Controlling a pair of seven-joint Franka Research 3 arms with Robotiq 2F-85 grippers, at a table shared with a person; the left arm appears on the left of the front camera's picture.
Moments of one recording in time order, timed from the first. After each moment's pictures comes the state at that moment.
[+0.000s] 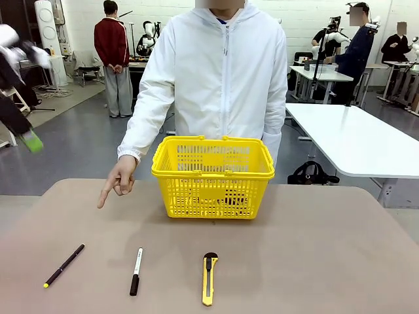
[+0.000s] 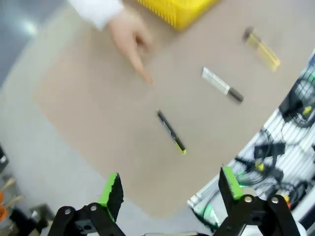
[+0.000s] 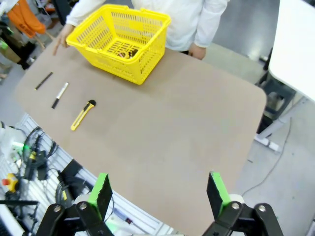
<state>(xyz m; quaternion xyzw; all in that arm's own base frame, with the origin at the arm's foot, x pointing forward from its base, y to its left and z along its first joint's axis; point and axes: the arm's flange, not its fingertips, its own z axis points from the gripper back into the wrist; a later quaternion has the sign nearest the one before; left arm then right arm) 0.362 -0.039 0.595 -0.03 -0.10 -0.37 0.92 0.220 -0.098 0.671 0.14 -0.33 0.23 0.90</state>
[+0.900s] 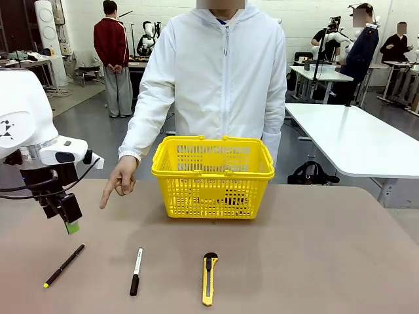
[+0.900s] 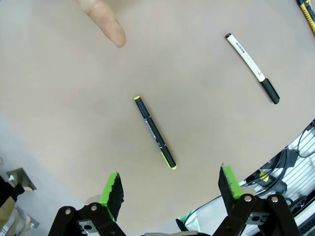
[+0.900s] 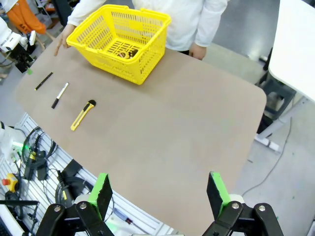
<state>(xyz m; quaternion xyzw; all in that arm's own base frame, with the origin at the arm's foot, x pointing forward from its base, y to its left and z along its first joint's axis) 0.380 -0.072 0.429 -0.01 -0.02 -0.30 0.95 0.220 -0.098 0.671 0.14 -0.33 0.23 0.90</state>
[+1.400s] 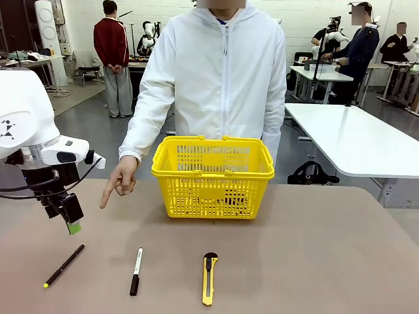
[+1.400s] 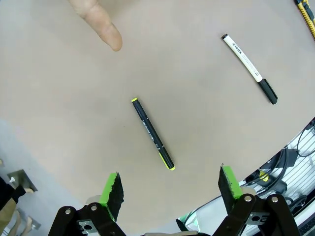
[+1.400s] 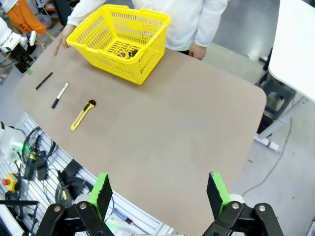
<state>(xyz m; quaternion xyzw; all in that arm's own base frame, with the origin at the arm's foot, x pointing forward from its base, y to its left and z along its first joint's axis) 0.379 -0.076 0.429 -0.01 -0.02 -0.31 0.95 0.220 -0.098 0.671 0.14 -0.33 0.23 0.90</state>
